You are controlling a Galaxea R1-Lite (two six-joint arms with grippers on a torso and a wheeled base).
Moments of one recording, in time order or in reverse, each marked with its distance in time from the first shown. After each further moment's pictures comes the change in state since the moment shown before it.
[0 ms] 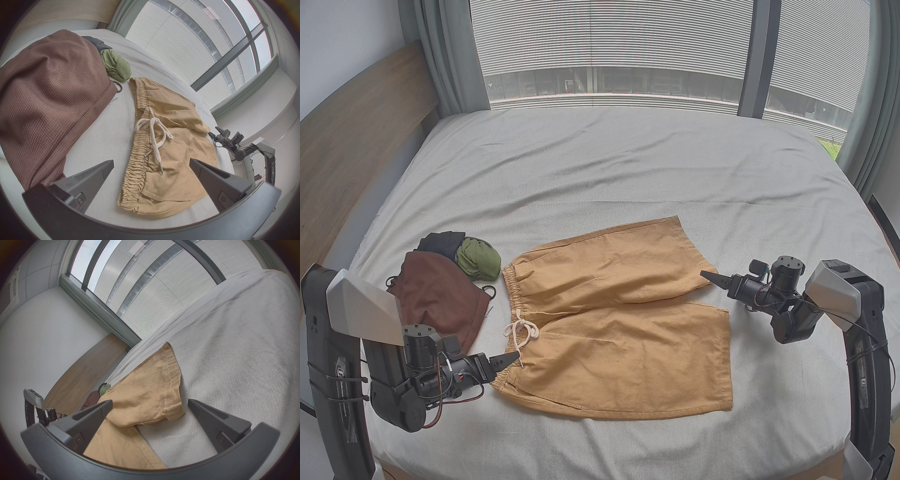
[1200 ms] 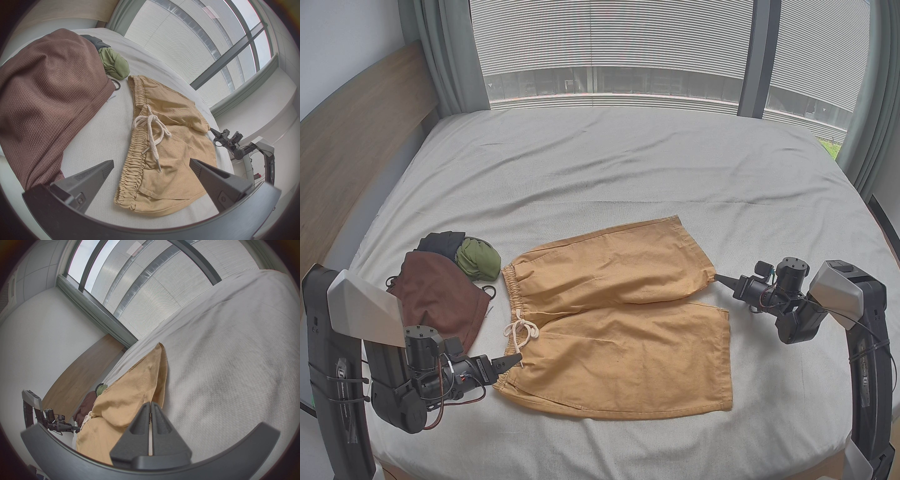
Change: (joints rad) left arm -0.013 0.000 0.007 0.001 0.000 0.000; right arm -0.028 -0.001 0.014 0.003 0.000 -0.006
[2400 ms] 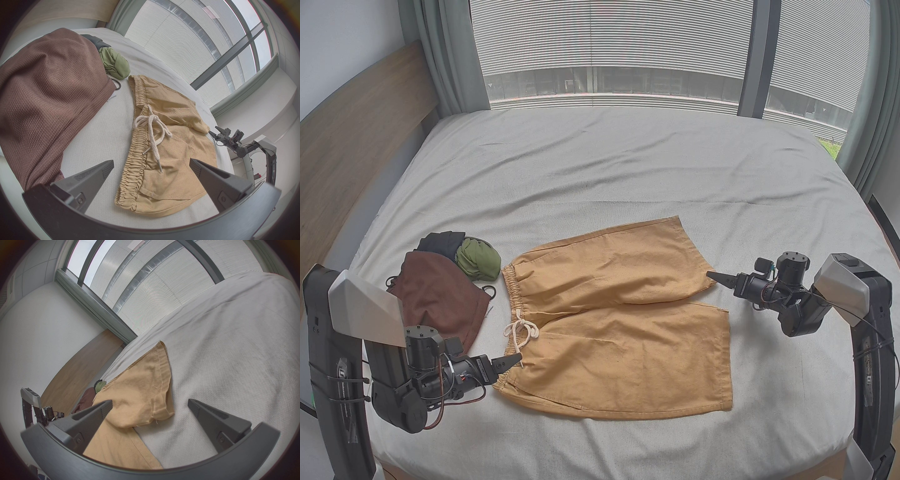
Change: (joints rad) left arm 0.002 0.005 -0.005 0.000 -0.001 0.000; right arm -0.003 -0.047 -0.003 0.125 0.000 -0.071
